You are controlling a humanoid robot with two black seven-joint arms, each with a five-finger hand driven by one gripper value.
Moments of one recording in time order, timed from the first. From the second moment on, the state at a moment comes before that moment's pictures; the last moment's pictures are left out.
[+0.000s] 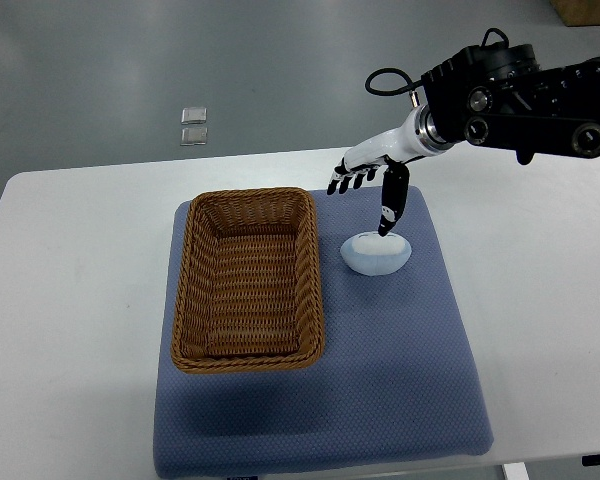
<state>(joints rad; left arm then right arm) -0.06 0.00 -0.09 -0.19 0.06 0.02 -0.02 1.70 -0.35 -0.50 1.14 -0.73 0.39 -0.06</state>
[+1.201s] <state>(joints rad) -0.06 0.00 -0.09 -0.19 0.06 0.02 -0.02 1.46 -0.30 -0.49 1.07 -0.83 0.25 -0.06</state>
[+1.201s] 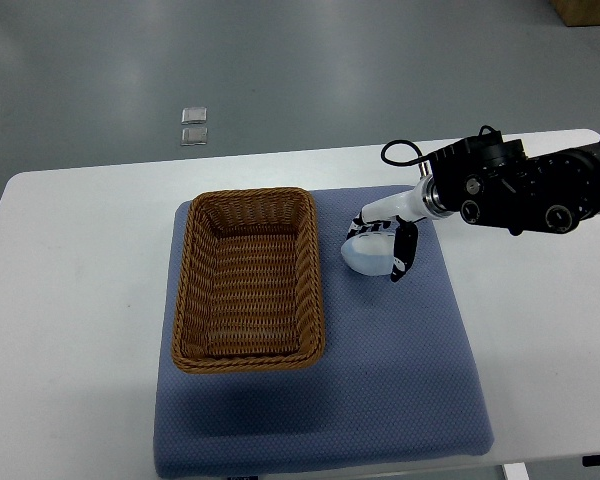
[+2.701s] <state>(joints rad) -0.06 0.00 -0.09 -0.19 0.06 0.02 -0.02 1.64 0.00 -0.44 1.00 -0.72 0.23 -0.05</state>
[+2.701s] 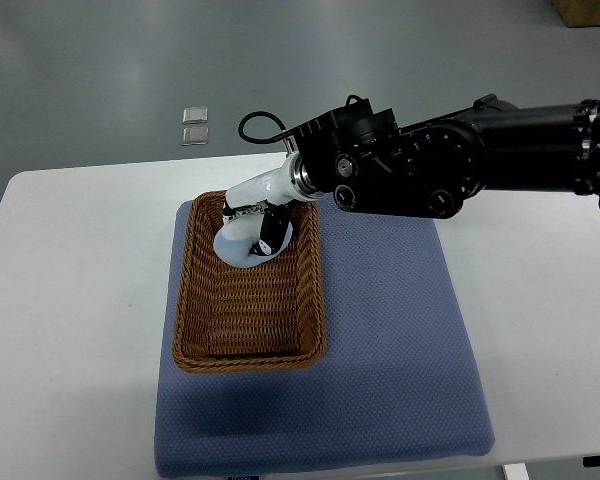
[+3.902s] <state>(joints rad) -0.06 0.00 -0.09 -0.19 0.06 0.02 -0.02 1.40 0.00 -0.37 0.92 -0.66 0.09 -0.04</state>
